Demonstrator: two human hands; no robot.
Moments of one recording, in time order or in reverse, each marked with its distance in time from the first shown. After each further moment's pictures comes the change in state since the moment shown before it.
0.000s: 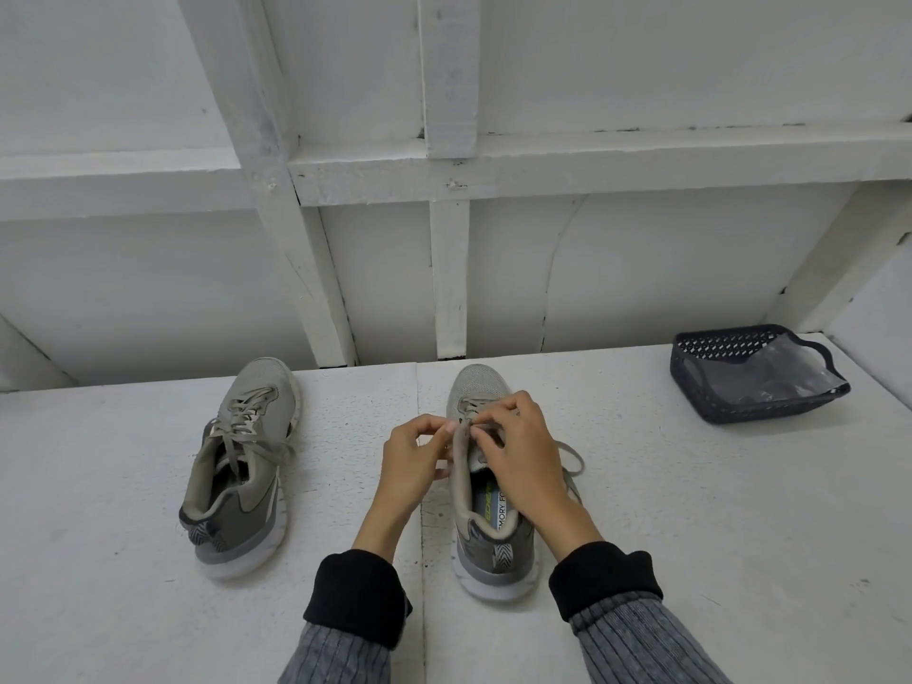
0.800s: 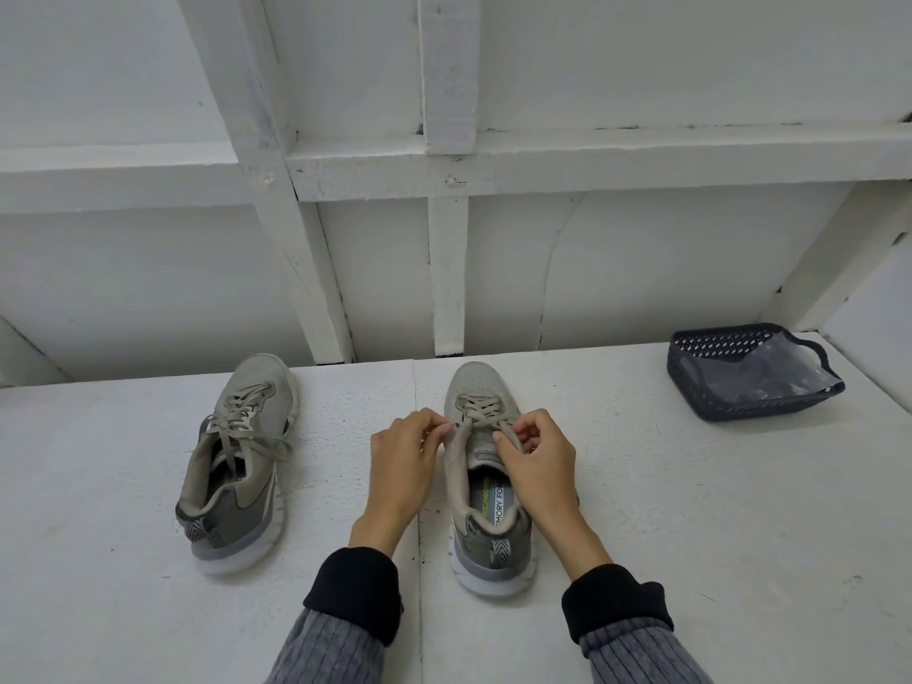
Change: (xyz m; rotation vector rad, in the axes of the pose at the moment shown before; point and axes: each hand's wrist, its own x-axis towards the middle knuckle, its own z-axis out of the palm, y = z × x) left_hand 0.012 -0.028 -0.010 0.635 0.114 0.403; right_hand -0.015 0.015 -0.001 0.339 0.155 0.300
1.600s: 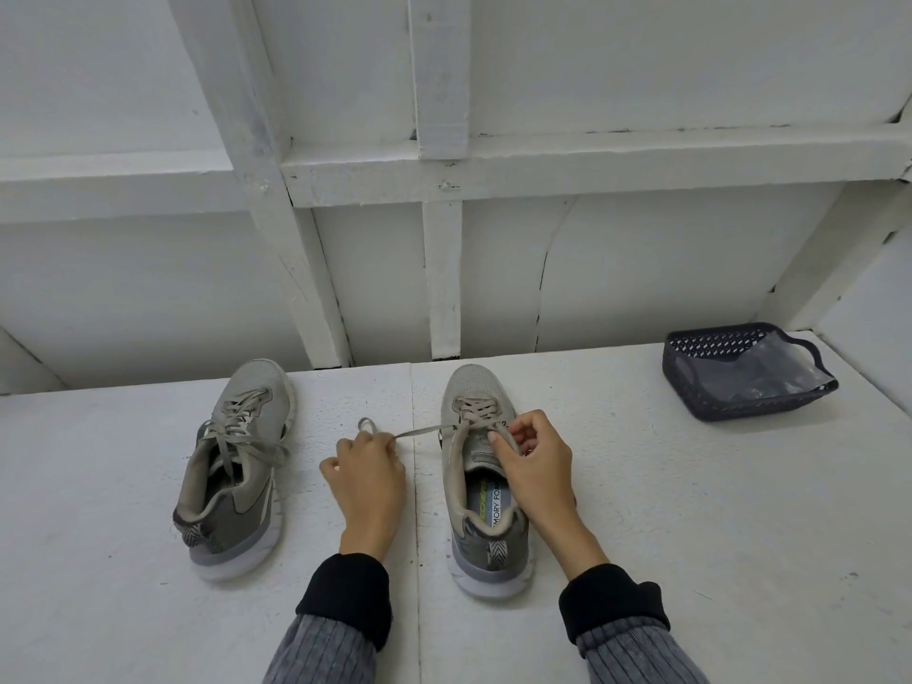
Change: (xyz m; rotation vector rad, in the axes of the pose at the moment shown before) left_hand -0.007 -0.022 -0.005 0.488 0.100 -0.307; right_hand -0.002 -0.003 -0.003 0.054 -0.019 0.000
